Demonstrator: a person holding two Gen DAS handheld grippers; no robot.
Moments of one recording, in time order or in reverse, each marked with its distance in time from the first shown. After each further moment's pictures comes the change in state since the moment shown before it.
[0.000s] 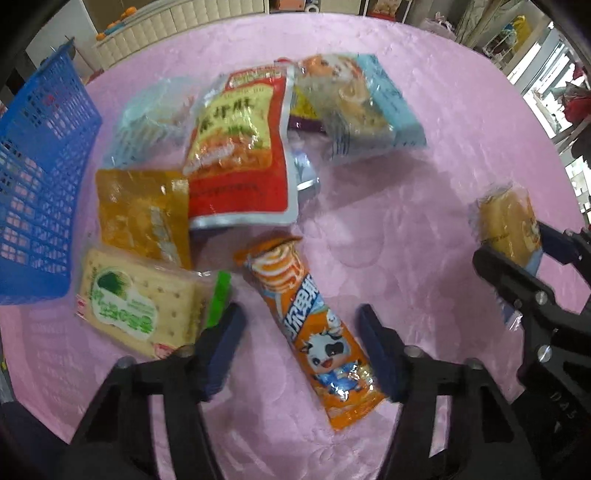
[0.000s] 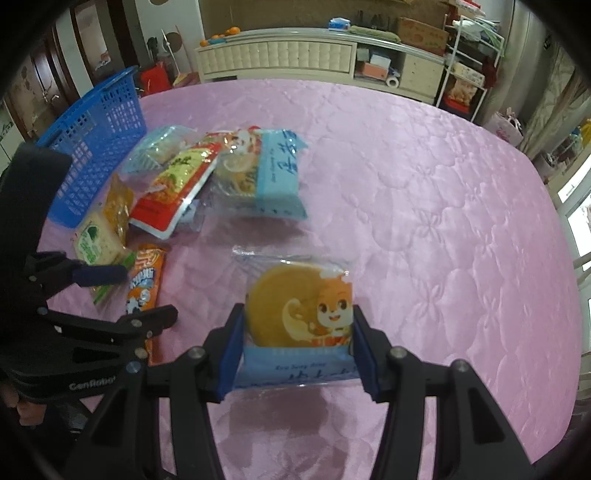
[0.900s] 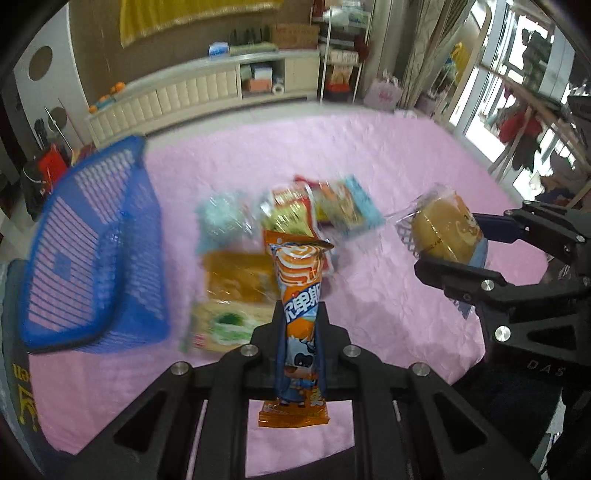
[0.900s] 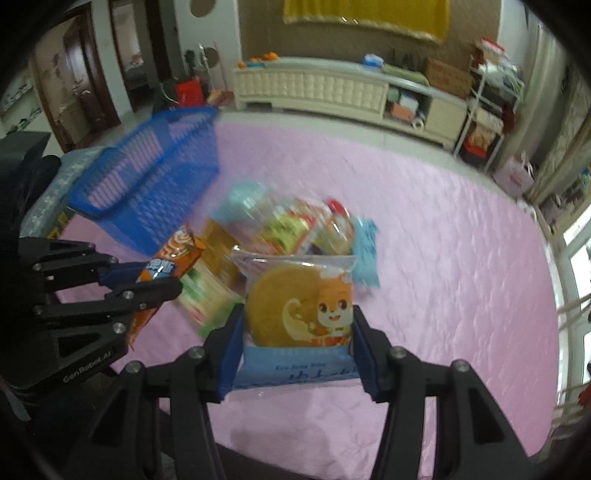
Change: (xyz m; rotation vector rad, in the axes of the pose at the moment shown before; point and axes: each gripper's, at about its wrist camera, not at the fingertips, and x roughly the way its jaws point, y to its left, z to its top) left arm -0.147 0.064 -0.052 0.128 -0.320 -0.100; right arm -0.094 0.097 0.039 -0.110 -0.119 0.040
